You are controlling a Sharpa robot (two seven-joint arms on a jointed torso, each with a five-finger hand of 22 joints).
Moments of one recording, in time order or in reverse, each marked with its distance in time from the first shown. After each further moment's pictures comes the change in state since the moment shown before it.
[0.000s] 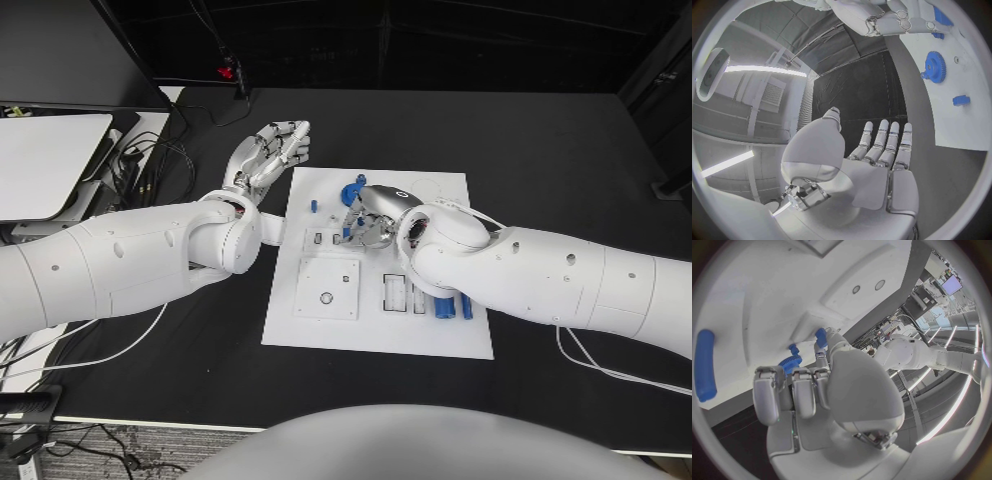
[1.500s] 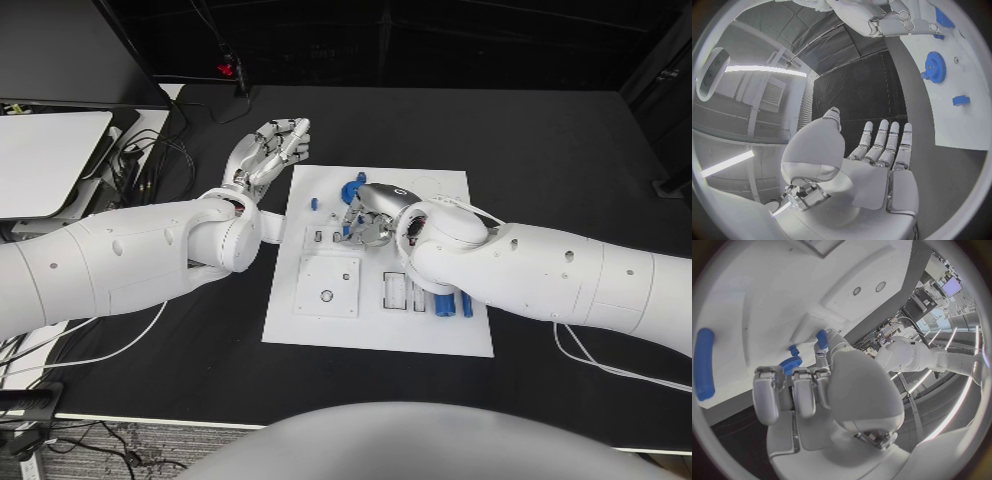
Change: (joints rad) left arm 0.000 -0.004 0.000 0.005 0.000 -0.001 0.000; left_hand 0.000 0.000 0.000 0.000 0.000 0.000 0.000 0.004 -0.001 0.000 0.000 0.000 0.000 0.000 0.000 0.000 0.000 0.000 0.000 0.000 0.000 0.001; right arm 0.001 0.008 0.003 -0.007 -0.012 0.030 -0.010; right_hand -0.011 -0.011 -0.014 -0.014 -0.012 -0.022 0.010 -0.018 -0.010 0.003 0.004 0.000 0.000 0.000 0.007 0.000 0.000 0.000 0.000 0.007 0.000 0.000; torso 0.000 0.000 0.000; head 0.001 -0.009
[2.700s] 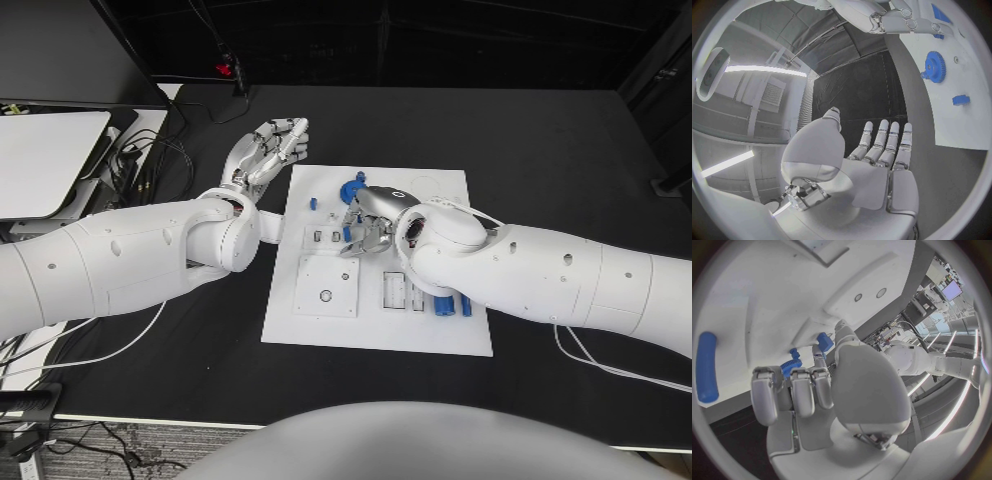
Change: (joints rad) left arm 0.000 0.001 0.000 -0.002 0.000 0.000 0.000; left_hand 0.000 0.000 0.000 0.000 0.000 0.000 0.000 0.000 -0.001 0.000 0.000 0.000 0.000 0.000 0.000 0.000 0.000 0.000 0.000 0.000 0.000 0.000; right arm -0.006 -0.004 -0.003 0.004 -0.029 0.008 0.007; right_hand -0.044 -0.168 -0.076 0.103 -0.056 -0.101 0.046 -0.009 -0.013 -0.002 0.041 0.000 0.000 -0.002 0.030 0.000 0.000 0.000 0.002 0.030 0.000 0.000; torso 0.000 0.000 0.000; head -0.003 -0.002
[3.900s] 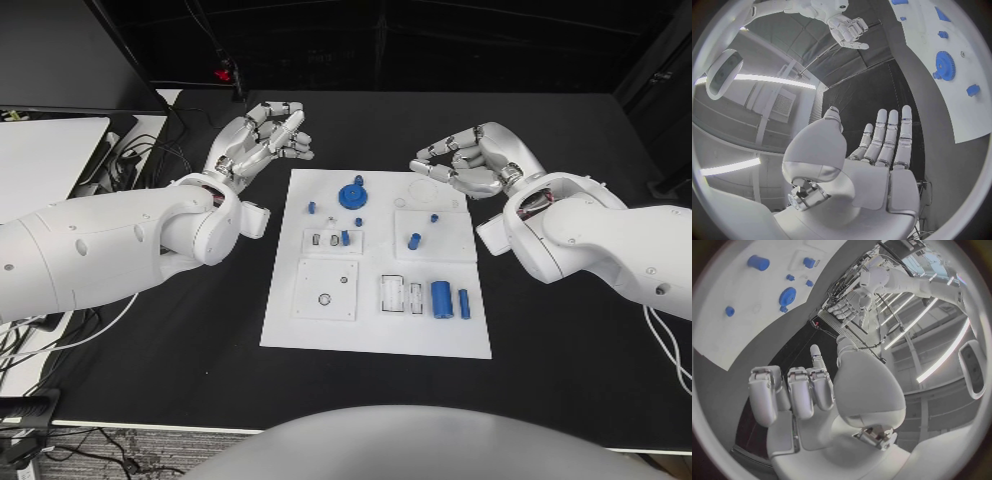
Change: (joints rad) left arm 0.071 -0.079 0.000 0.049 -0.183 0.098 -0.024; left_hand 0.025 0.033 -0.112 0.000 0.000 -0.090 -0.007 0.064 -0.024 0.333 -0.066 0.174 0.048 0.365 -0.092 0.164 0.050 0.100 0.315 -0.009 0.268 0.117; right arm 0.107 -0.436 -0.001 0.270 0.725 -0.339 0.432; right_hand -0.126 0.159 -0.046 -0.011 0.142 -0.025 0.015 0.009 0.006 0.000 0.014 0.000 0.000 0.004 0.011 0.000 0.000 0.000 0.000 0.015 0.000 0.000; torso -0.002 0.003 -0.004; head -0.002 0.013
